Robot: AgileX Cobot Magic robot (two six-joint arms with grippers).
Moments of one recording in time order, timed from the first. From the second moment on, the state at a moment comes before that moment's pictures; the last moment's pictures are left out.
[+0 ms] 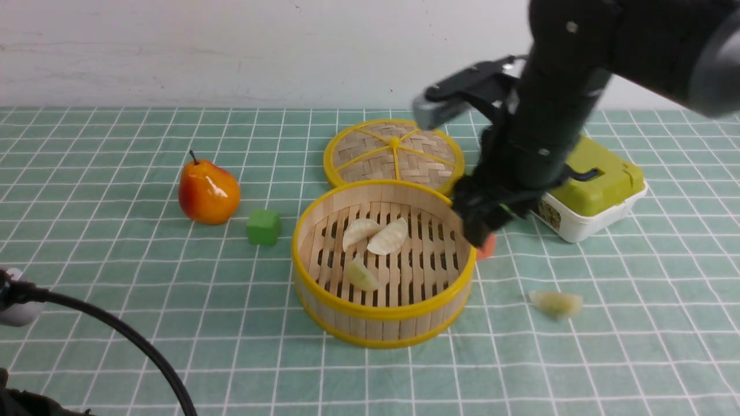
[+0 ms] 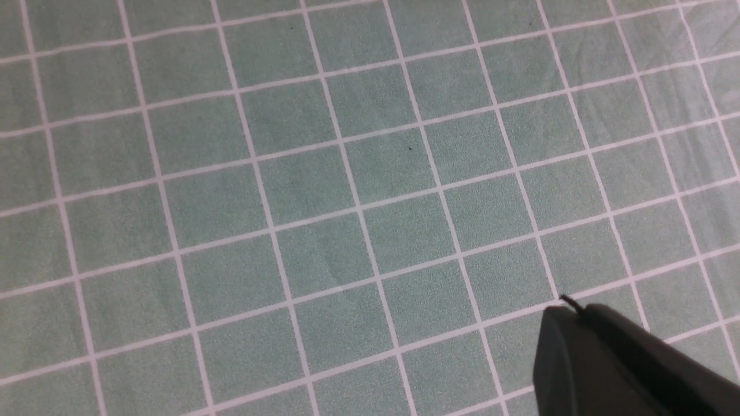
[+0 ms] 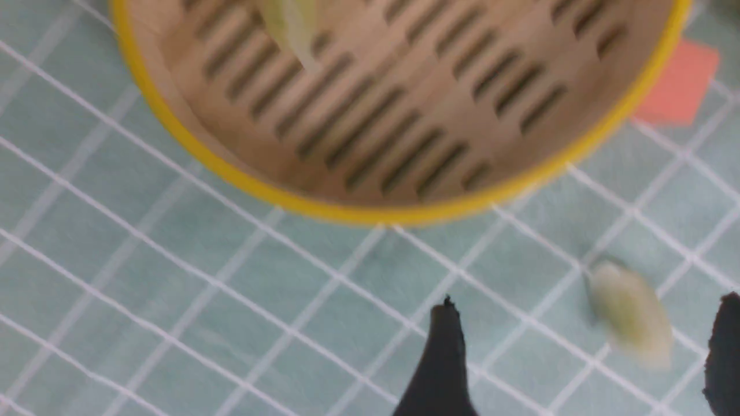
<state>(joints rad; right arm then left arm) 0.44 1.84 -1.69 0.05 1.22 -0.16 -0.46 0.71 -0.65 -0.02 0.92 -0.26</state>
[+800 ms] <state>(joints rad) 0.23 2.02 -1.41 0.14 0.85 -0.51 -0.46 0.71 -0.65 -0.07 0.95 -0.26</state>
